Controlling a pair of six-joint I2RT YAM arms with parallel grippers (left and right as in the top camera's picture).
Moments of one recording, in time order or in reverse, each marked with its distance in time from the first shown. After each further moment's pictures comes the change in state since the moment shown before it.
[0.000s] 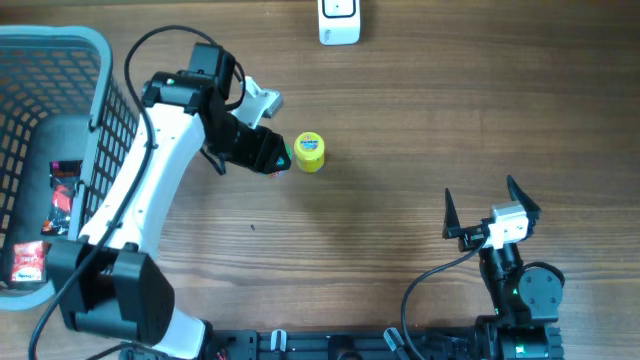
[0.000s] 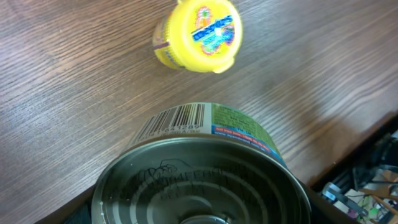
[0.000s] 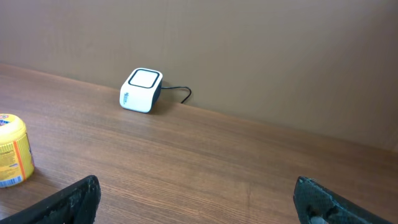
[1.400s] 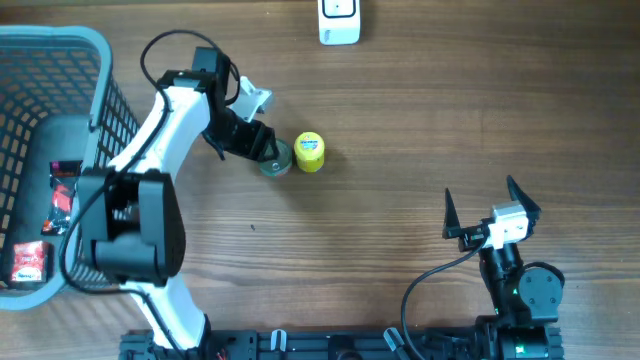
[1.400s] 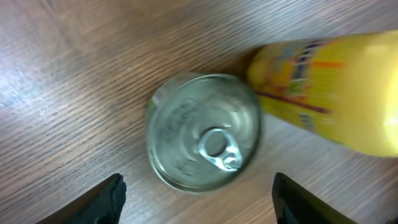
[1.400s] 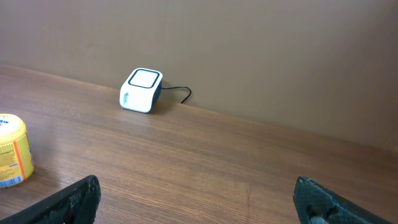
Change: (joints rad) left arm 0.085 0.275 -0.011 0.218 -0.040 0.094; right arm 0.000 0.000 0.000 0.000 0.000 0.000
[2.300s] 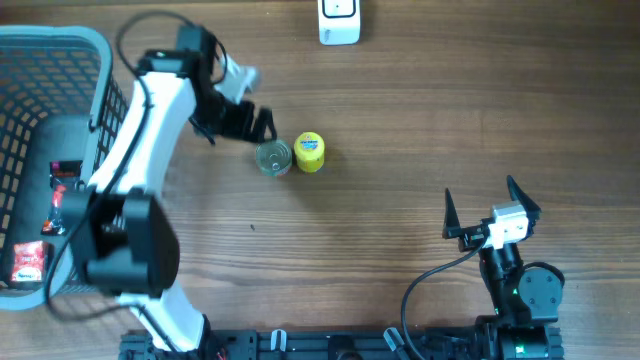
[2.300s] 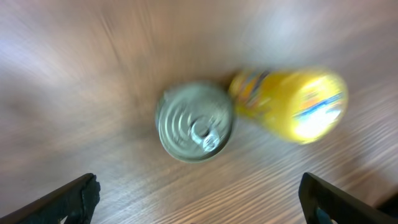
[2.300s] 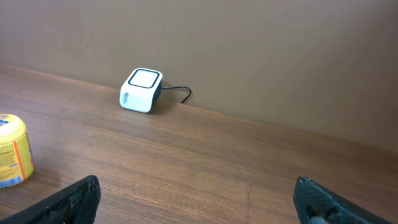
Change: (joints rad) left arm 0.018 -0.095 0.185 -0.166 -0.013 -0.121; right arm 0.000 0.000 0.000 0.000 0.000 0.000
